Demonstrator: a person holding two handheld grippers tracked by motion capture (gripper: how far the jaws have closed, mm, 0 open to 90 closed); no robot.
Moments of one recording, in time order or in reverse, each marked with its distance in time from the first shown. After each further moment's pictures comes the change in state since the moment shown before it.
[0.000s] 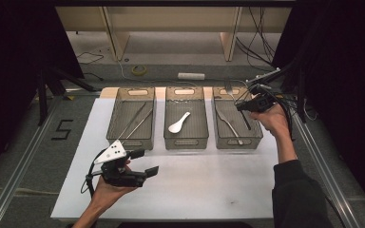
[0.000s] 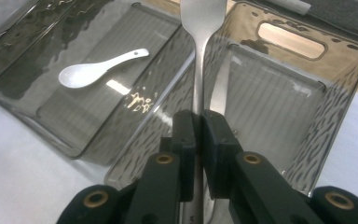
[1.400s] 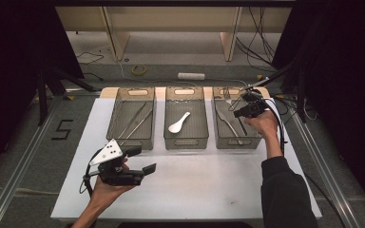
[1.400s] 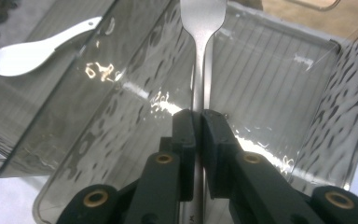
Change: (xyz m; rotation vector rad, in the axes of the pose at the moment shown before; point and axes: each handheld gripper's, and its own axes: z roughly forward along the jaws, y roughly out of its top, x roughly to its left) left arm 0.002 0.000 -0.006 -0.055 0.038 0.010; right arm -0.018 -0.015 0.057 0.089 -0.043 0.079
